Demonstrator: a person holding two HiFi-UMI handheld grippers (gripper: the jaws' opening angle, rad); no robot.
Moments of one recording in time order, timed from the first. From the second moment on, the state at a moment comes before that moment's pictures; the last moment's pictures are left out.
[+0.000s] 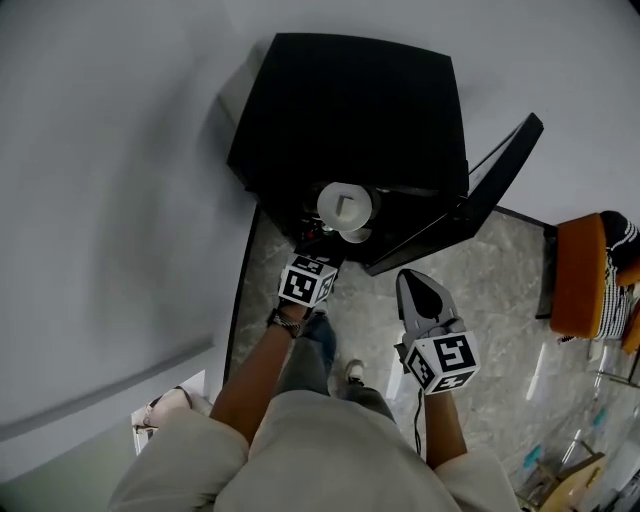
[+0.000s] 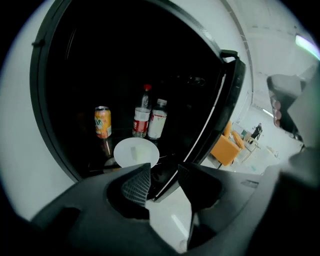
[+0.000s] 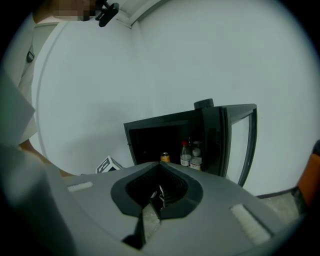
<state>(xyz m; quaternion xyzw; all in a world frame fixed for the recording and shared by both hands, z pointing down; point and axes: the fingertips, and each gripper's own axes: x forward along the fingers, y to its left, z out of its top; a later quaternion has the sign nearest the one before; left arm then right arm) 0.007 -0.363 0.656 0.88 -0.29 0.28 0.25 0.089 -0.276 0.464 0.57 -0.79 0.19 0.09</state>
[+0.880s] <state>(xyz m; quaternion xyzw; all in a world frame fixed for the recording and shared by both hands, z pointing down) 0.027 -0.419 0.768 0.72 -0.20 0.03 0.66 0.108 -0.290 0.515 0.59 -0.75 0.26 0.11</state>
